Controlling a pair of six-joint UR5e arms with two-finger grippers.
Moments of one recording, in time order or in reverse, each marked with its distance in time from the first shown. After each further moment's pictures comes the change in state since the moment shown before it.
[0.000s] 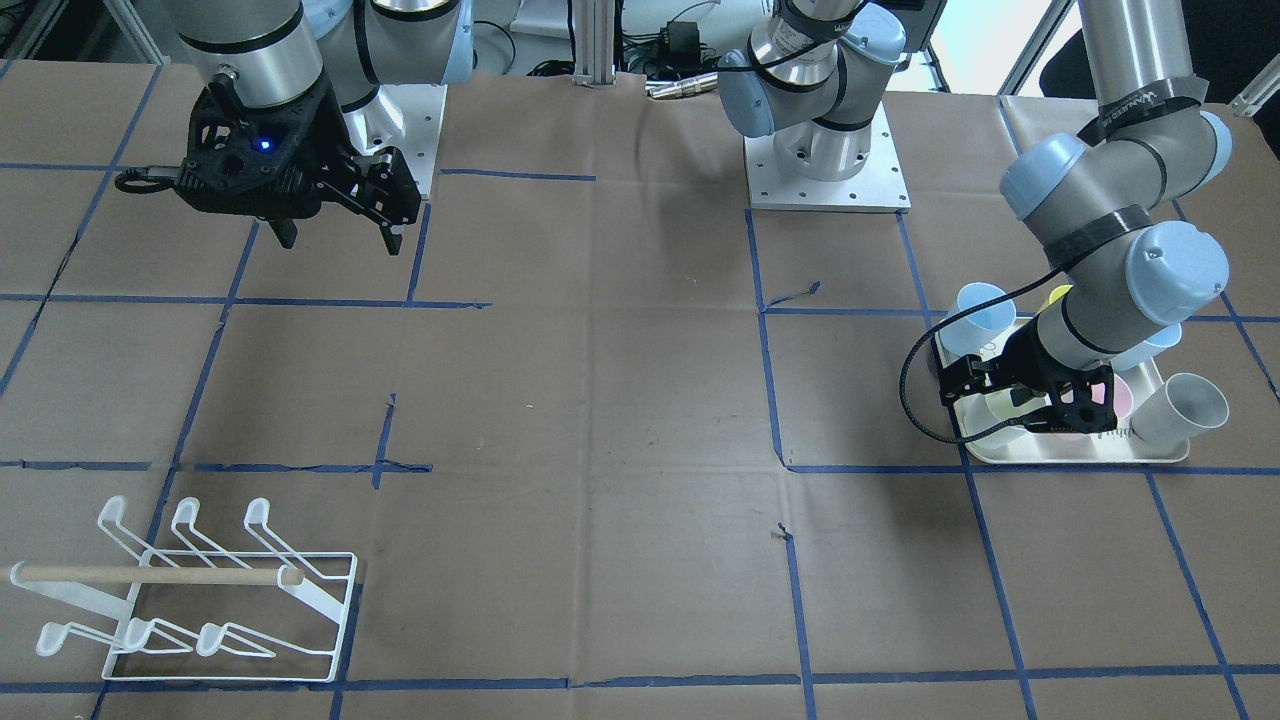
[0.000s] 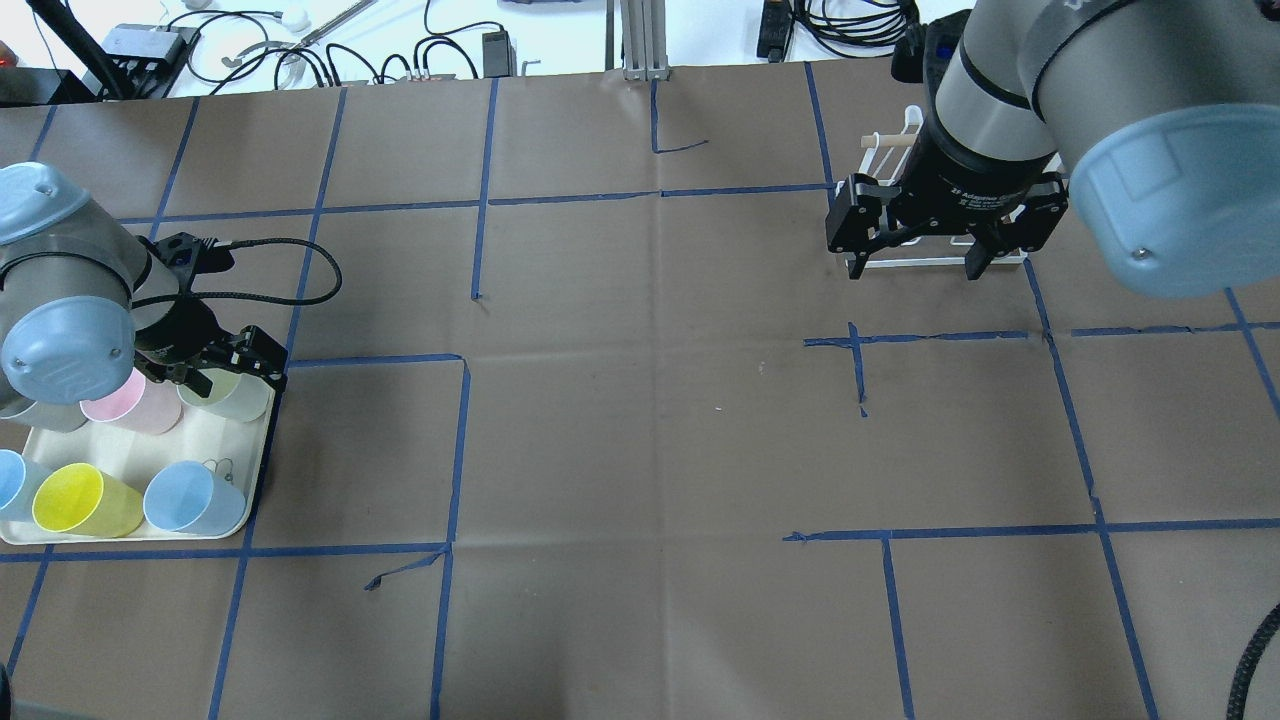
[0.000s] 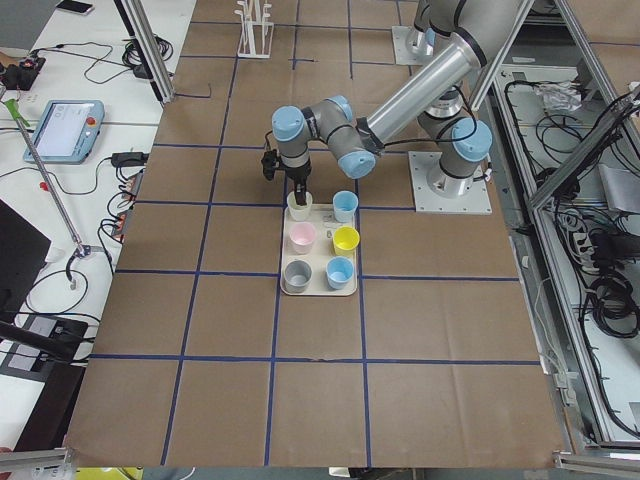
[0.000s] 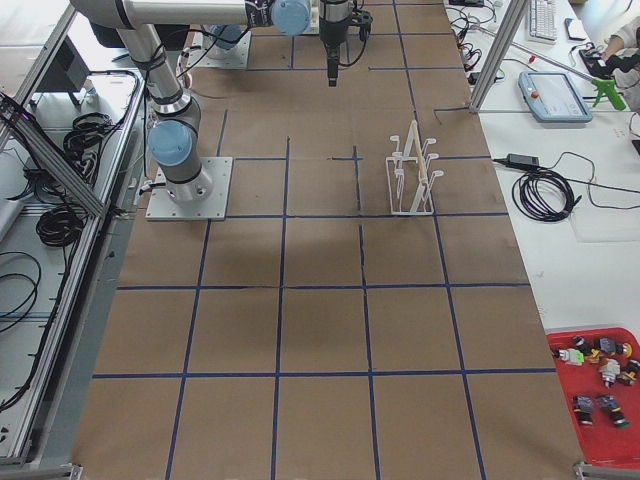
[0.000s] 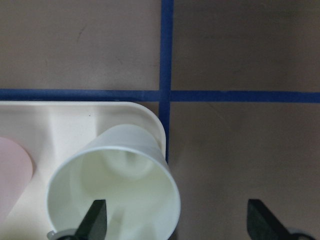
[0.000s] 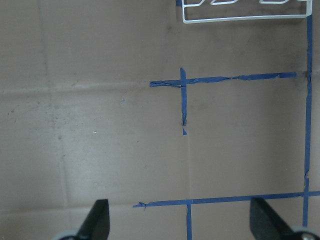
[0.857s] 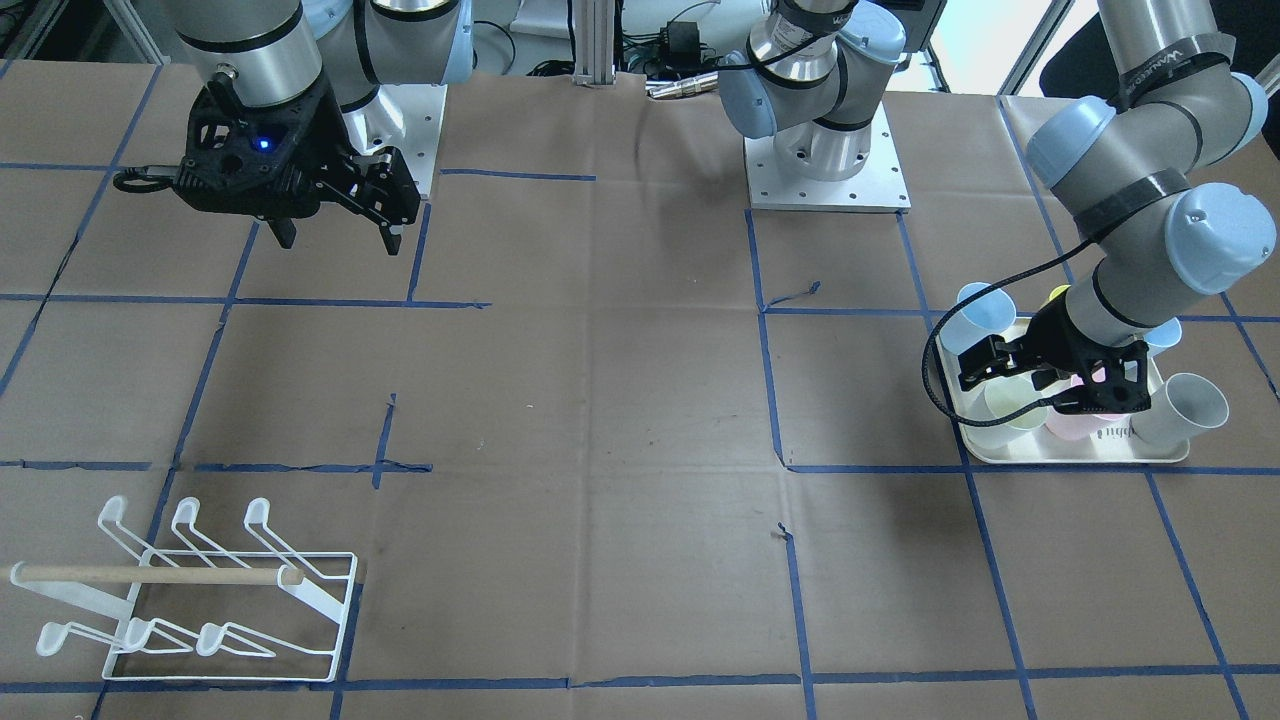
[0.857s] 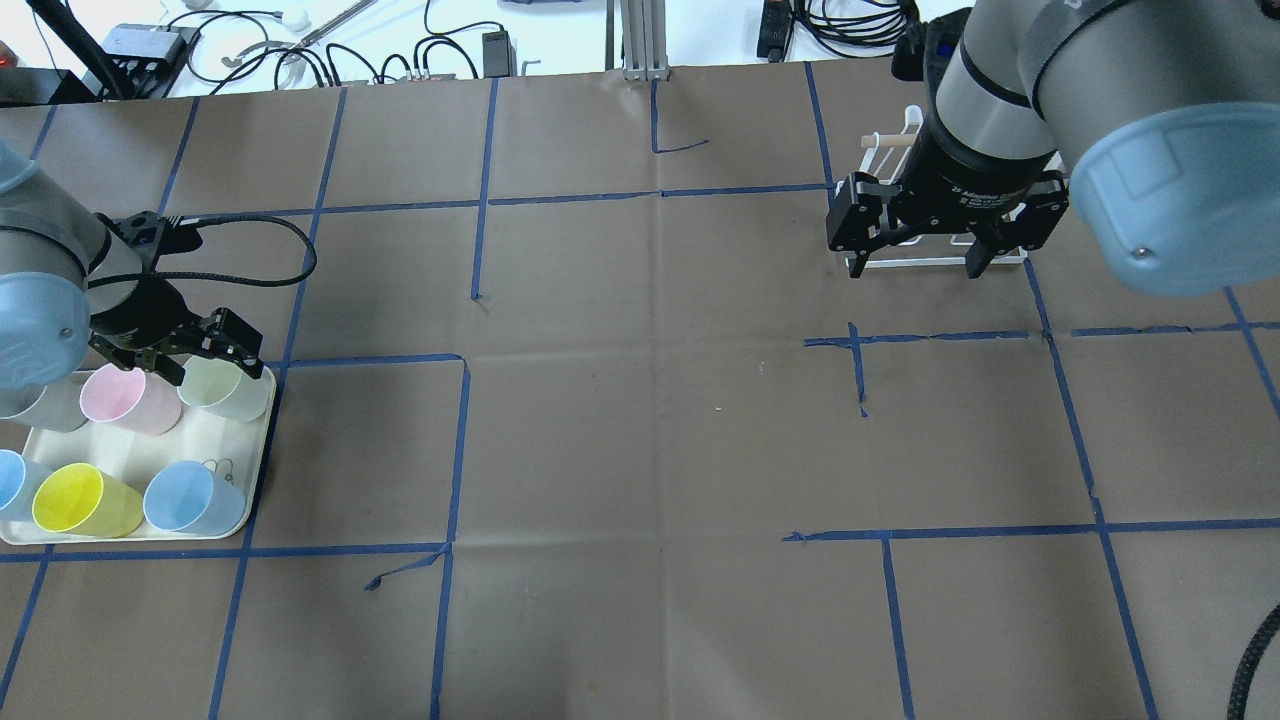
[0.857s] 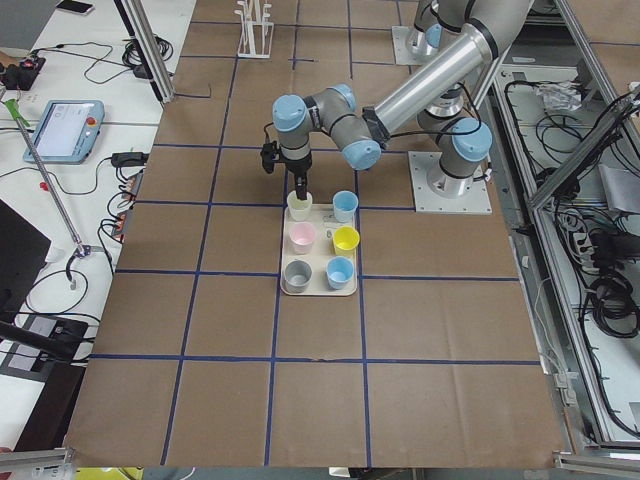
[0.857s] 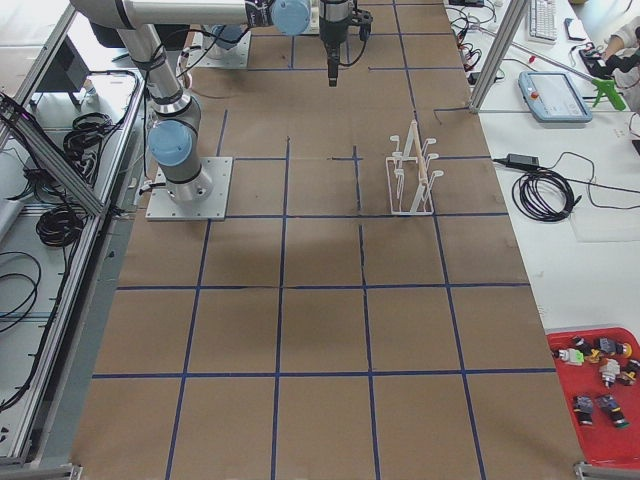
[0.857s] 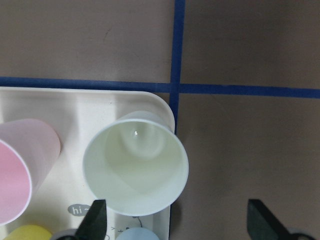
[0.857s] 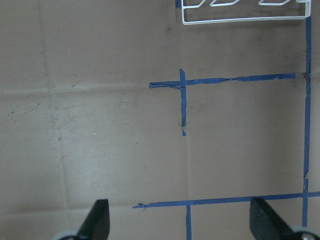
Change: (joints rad) left arm 0.008 0.057 0.047 -0.104 -0.007 -0.008; right arm 0.000 0.000 -0.001 -0.002 -0.001 0.001
